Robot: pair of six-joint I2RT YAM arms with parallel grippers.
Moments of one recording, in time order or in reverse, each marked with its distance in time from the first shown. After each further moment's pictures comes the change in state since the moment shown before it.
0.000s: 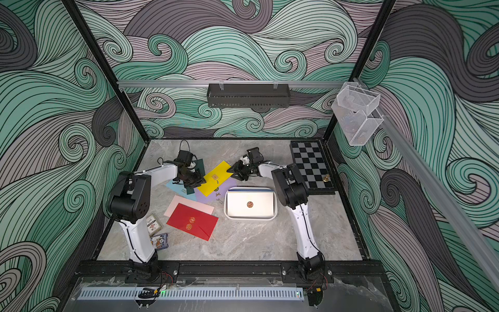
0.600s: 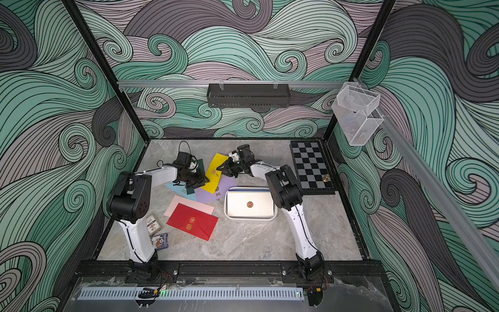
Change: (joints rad) left arm 0.006 -0.008 -0.058 0.119 0.118 -0.024; right arm 0.082 0.025 0.106 0.058 -0.026 0.024
